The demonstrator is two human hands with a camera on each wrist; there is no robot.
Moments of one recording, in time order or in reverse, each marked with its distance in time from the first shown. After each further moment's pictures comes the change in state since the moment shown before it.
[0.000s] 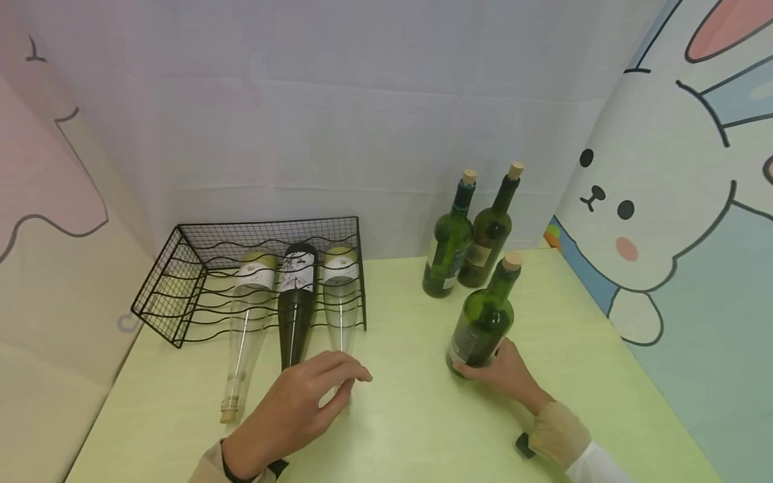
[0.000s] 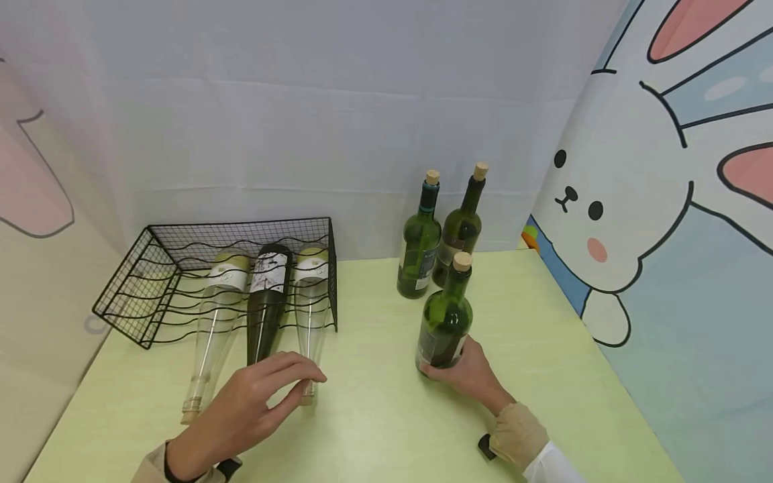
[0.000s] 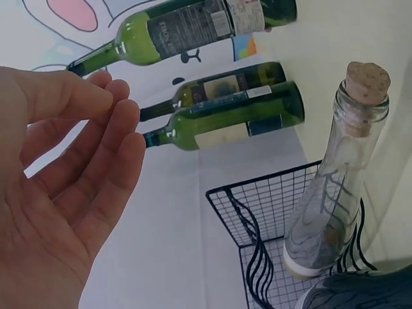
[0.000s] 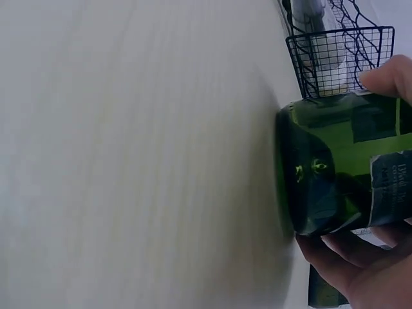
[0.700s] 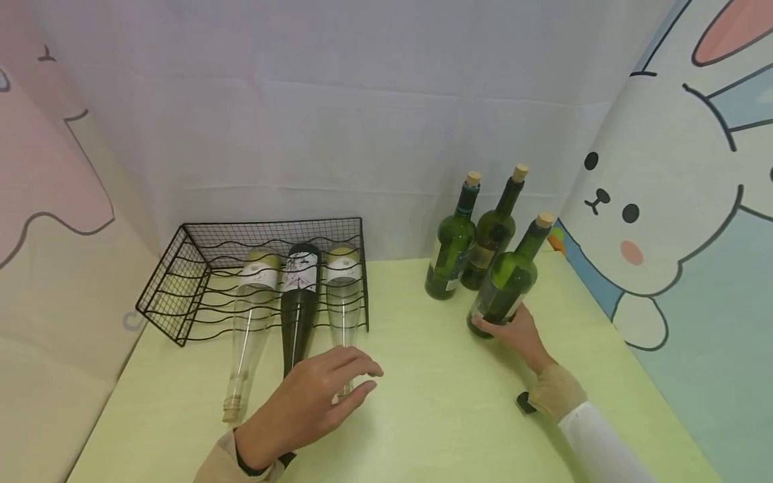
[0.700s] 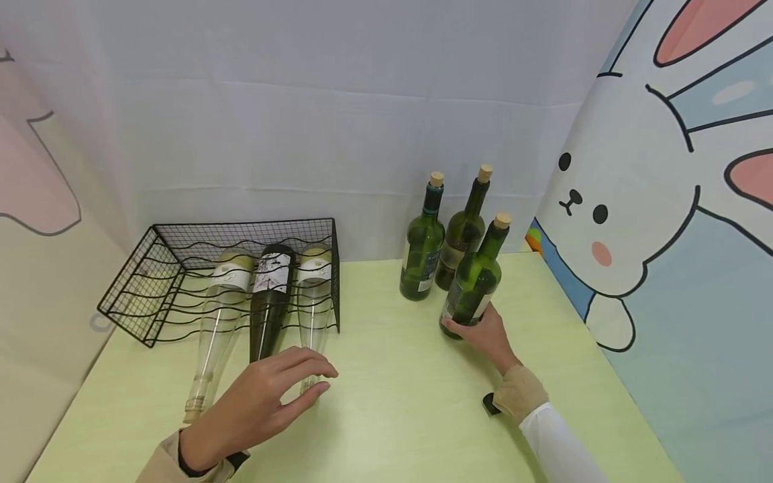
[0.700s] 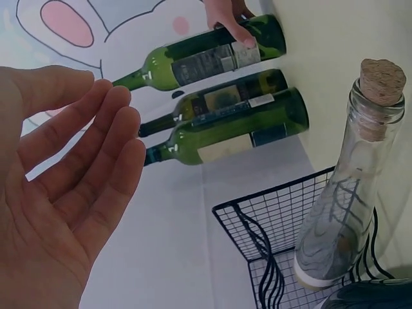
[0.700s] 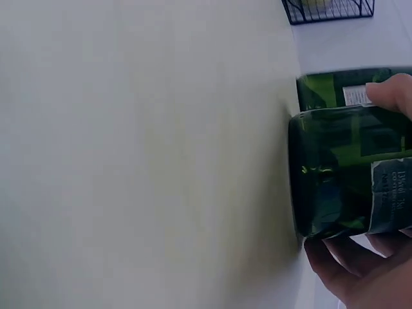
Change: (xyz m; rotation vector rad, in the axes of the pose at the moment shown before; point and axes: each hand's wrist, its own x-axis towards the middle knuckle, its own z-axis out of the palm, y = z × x) left_hand 0.013 0.002 0.006 0.044 -0.046 0.038; right_hand 0.055 0.034 -0.035 -0.008 0.104 0.221
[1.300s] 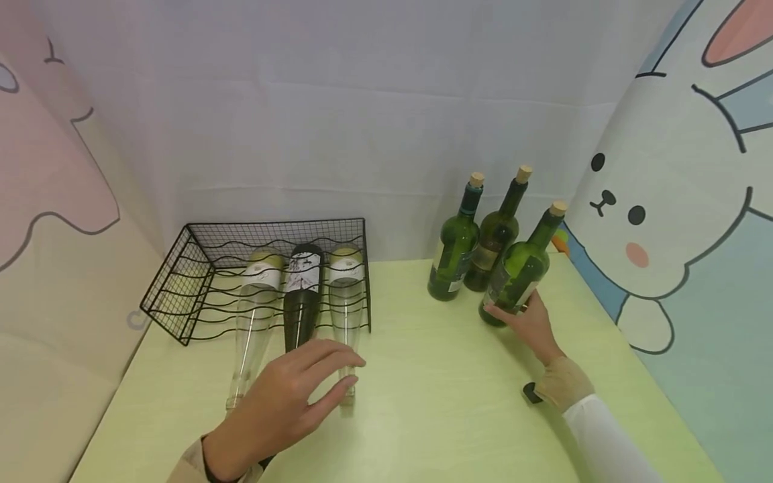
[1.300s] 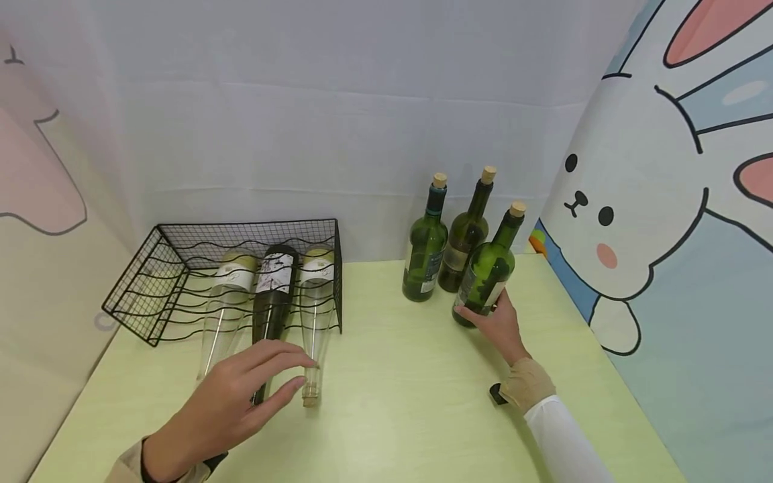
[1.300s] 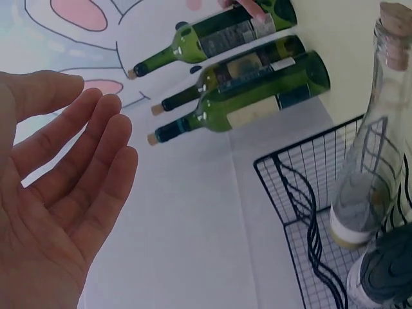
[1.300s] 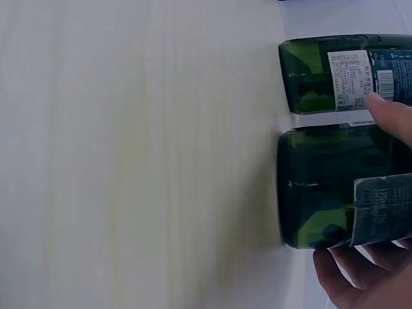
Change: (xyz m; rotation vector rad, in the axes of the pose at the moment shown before) left_hand 0.003 0.007 -0.035 0.049 0.097 0.008; right_hand 0.016 -0.003 -0.018 -0.016 0.106 -0.006
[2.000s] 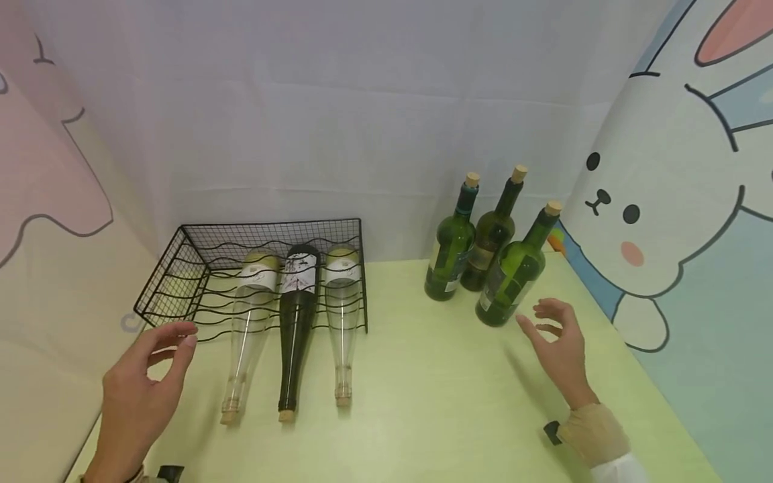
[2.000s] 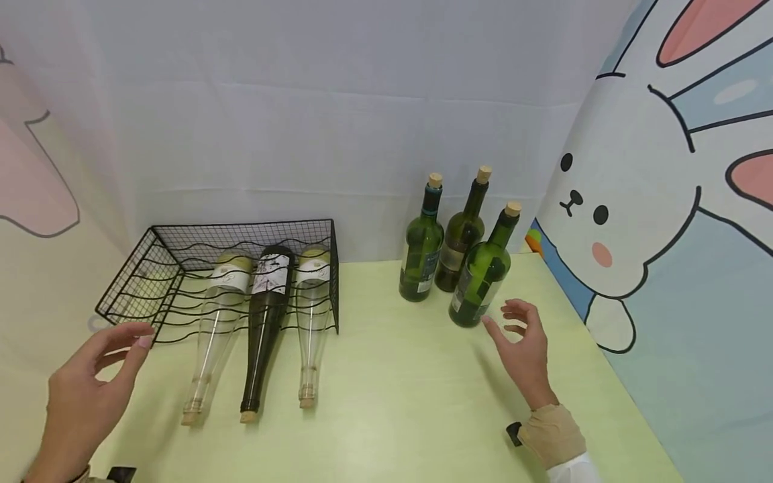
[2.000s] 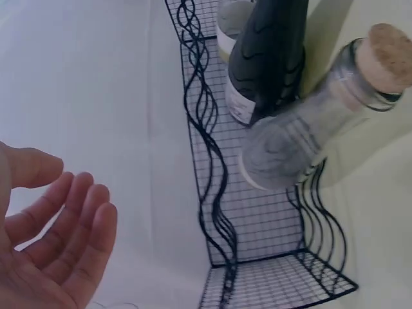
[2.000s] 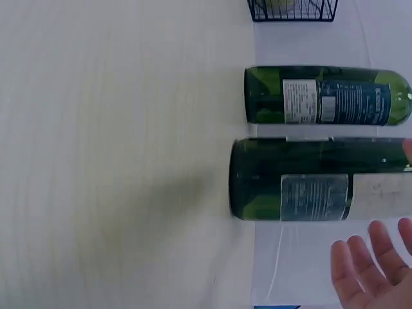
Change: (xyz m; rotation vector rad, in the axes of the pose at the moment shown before) left_hand -0.097 -0.070 -0.076 0.143 0.317 -0.768; right_hand -0.060 -0.021 -0.021 0.048 0.313 -0.210
